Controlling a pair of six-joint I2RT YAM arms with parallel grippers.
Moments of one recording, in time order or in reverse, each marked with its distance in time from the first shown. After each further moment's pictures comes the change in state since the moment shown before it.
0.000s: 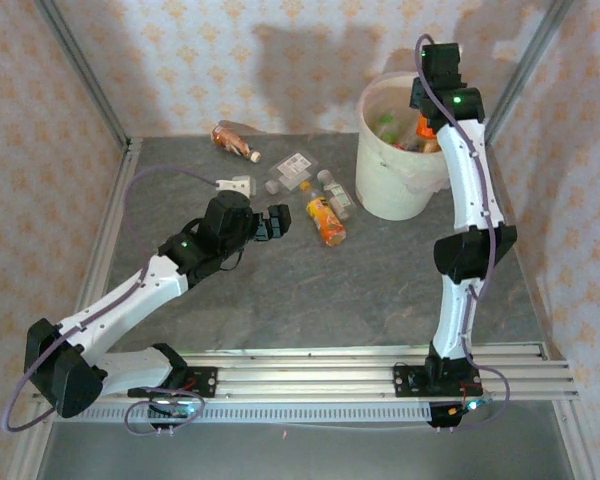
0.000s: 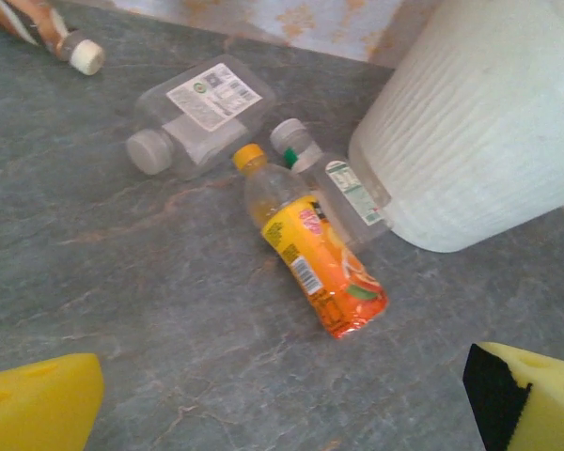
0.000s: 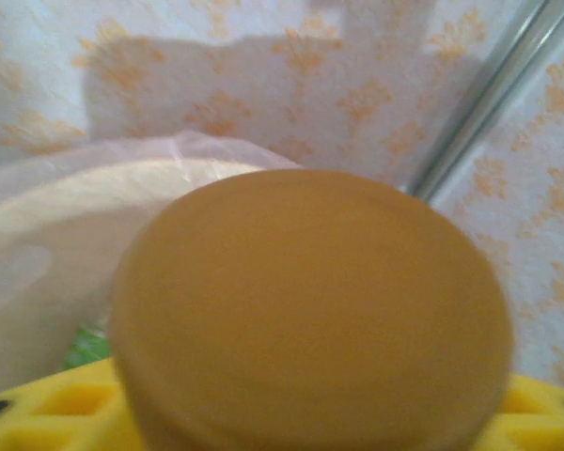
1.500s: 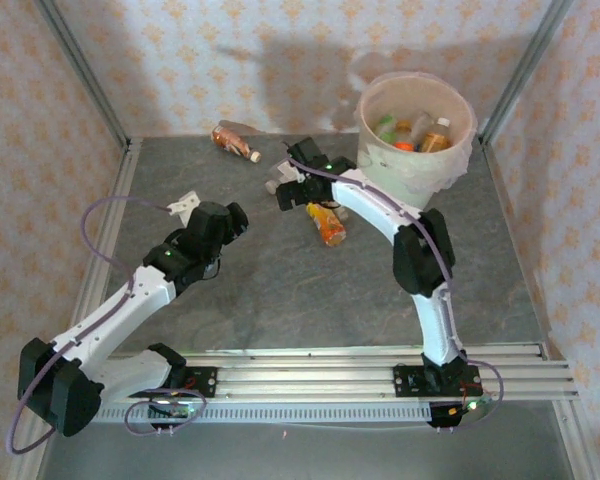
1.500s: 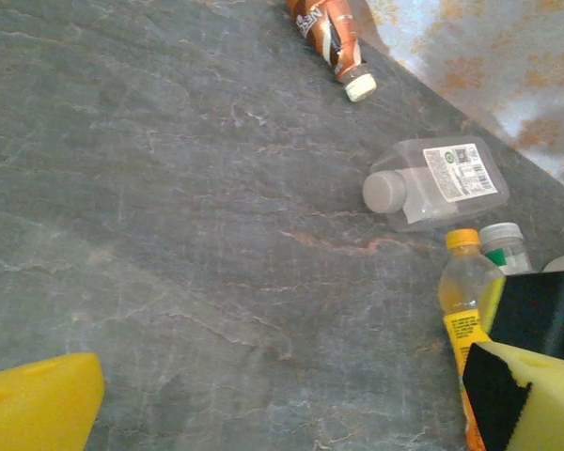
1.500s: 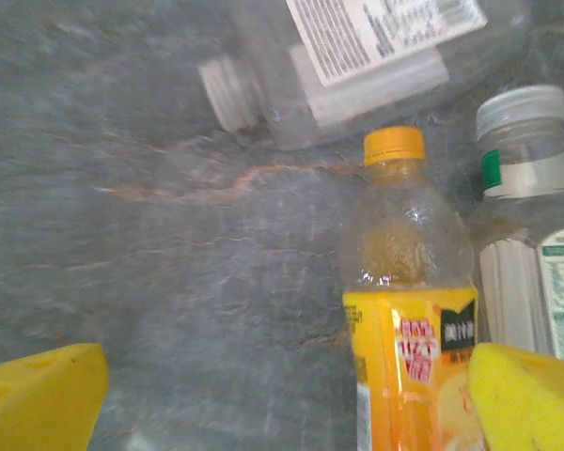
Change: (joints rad) left arm 0.138 -0.099 -0.142 -0.123 -0.255 -0.341; right arm 0.480 0.071 -0.591 0.228 -0.371 0.123
